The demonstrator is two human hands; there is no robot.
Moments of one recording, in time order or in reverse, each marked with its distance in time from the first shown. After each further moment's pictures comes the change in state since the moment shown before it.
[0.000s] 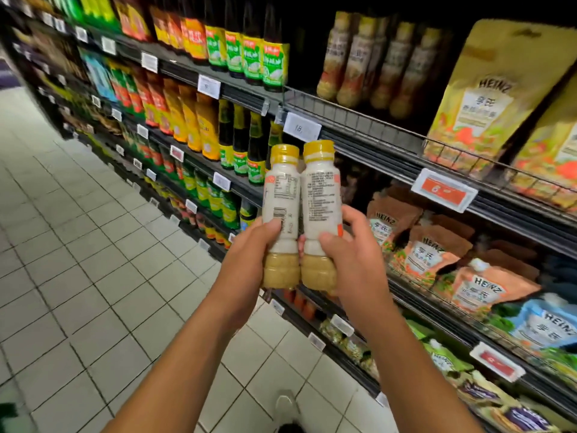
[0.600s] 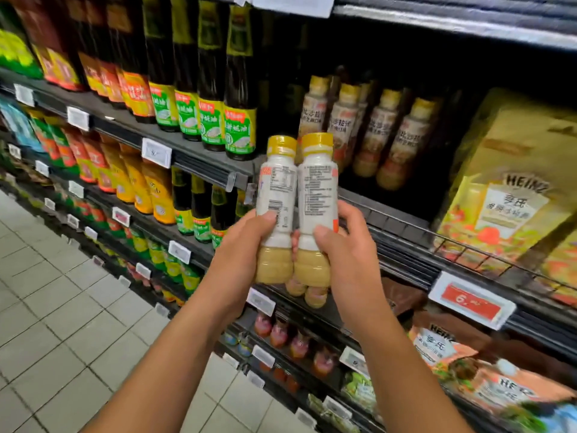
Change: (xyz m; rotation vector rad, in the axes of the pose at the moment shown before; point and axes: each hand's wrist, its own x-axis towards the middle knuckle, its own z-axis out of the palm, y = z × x) left_hand 0.204 0.062 0.000 0.021 -0.203 0.087; right_hand 0.190 -0.018 0.004 0.009 0.127 -0.105
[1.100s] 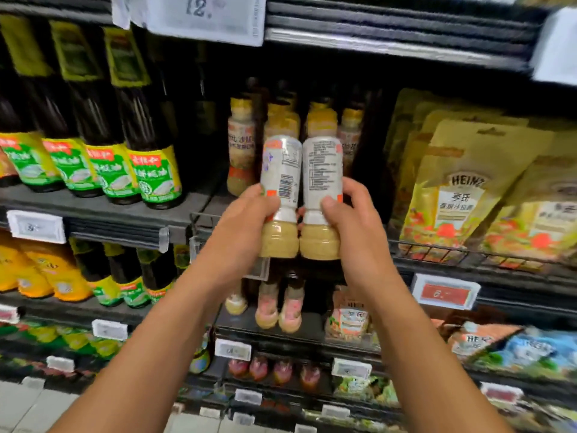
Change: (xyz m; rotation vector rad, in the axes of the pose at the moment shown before) left_hand 0.114 0.035 0.027 0.196 -0.349 -0.007; right_hand 0.065 -0.026 -0.022 -0.197 0.379 -0.103
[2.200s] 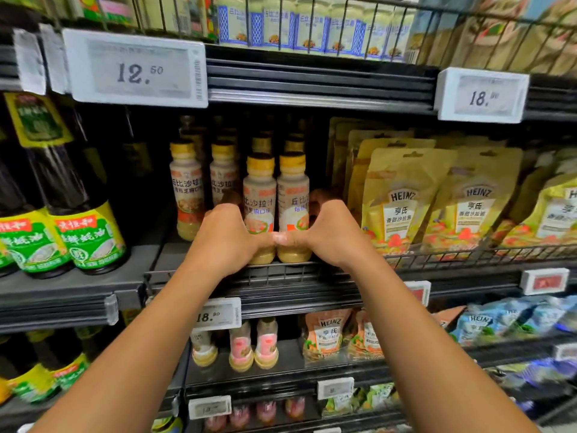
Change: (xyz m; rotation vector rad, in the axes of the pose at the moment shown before) left_hand 0.080 0.003 0.010 0.886 0.018 0.117; right_hand 0.047 -0.018 -0.030 -0.771 0.136 0.158
